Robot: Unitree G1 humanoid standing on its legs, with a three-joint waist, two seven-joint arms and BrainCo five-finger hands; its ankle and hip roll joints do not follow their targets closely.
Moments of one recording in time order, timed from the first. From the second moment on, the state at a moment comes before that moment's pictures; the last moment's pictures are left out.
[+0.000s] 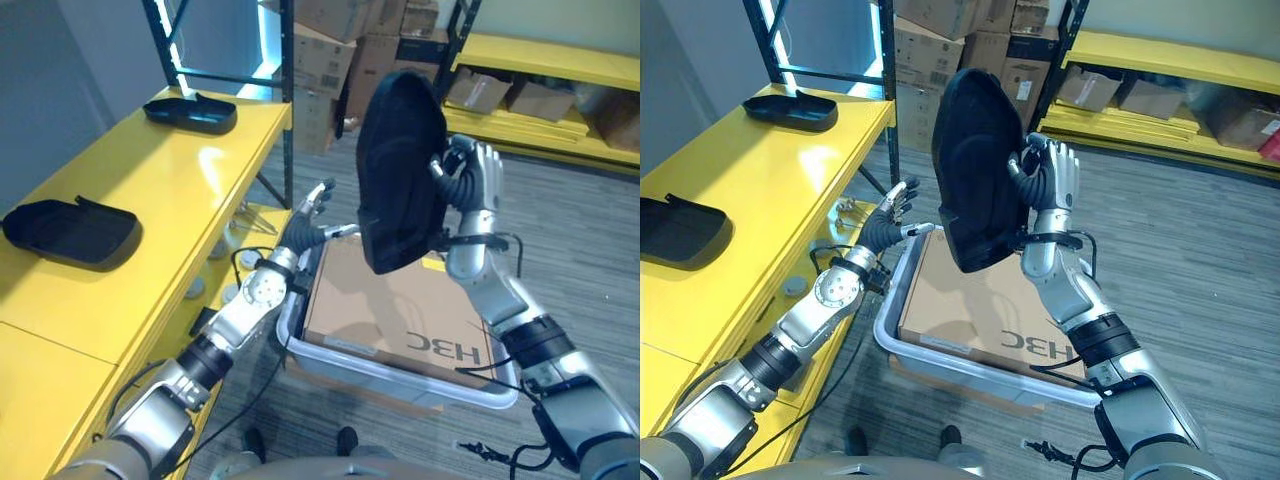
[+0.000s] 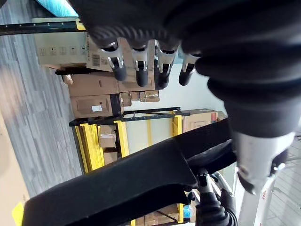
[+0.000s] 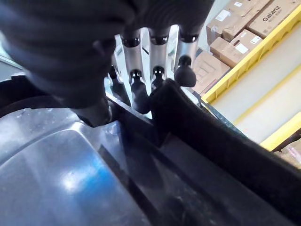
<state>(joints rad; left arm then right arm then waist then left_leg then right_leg) -0.52 0.26 -0.59 0.18 -0.30 -0.09 0.22 -0.53 -0.65 0.37 0.17 -0.28 0.03 -0.70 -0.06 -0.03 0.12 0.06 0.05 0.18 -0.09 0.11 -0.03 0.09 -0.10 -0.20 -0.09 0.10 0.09</state>
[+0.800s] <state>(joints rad) -0.53 0.25 -0.63 0.25 -0.25 -0.06 0.28 -0.68 -0.48 0.47 0.18 -0.20 0.00 -0.58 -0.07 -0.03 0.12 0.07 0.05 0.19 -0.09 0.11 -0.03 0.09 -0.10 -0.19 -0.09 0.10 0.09</state>
